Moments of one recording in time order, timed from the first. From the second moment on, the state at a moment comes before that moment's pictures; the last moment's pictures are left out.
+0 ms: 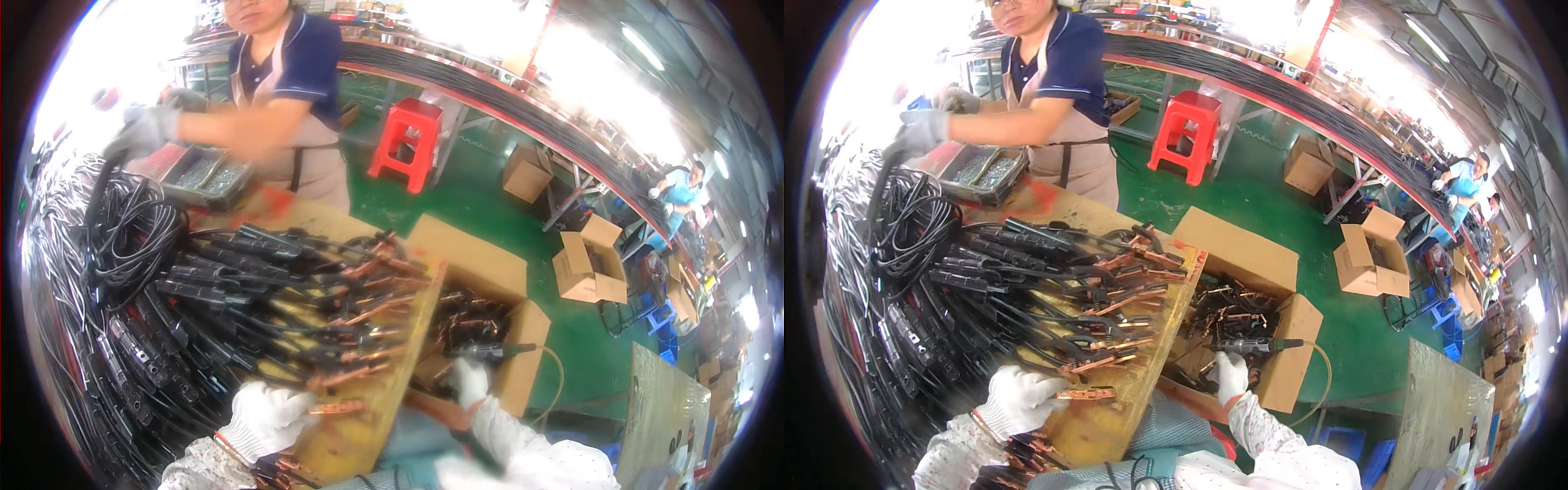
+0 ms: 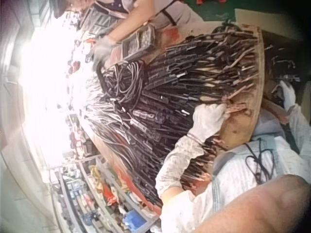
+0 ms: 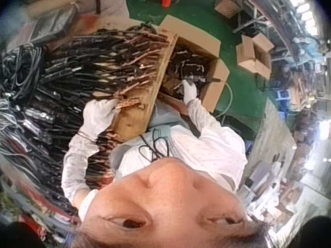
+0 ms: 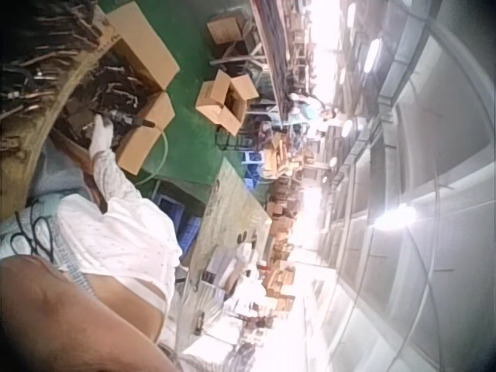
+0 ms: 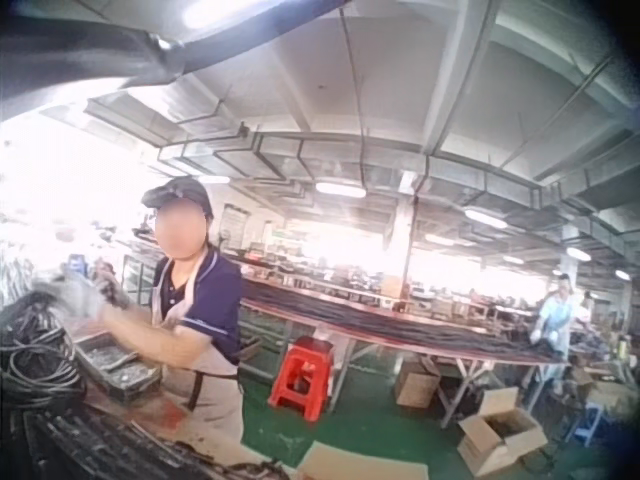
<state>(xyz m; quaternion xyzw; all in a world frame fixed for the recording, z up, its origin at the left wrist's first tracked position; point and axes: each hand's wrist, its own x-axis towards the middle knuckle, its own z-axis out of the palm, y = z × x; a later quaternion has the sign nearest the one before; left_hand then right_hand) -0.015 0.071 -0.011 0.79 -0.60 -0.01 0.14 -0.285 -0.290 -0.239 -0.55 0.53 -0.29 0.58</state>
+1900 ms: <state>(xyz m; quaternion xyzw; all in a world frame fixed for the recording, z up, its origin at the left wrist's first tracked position) -0.022 0.065 -0.020 0.84 -0.53 -0.05 0.13 -0.114 -0.123 0.010 -0.39 -0.01 -0.29 0.87</state>
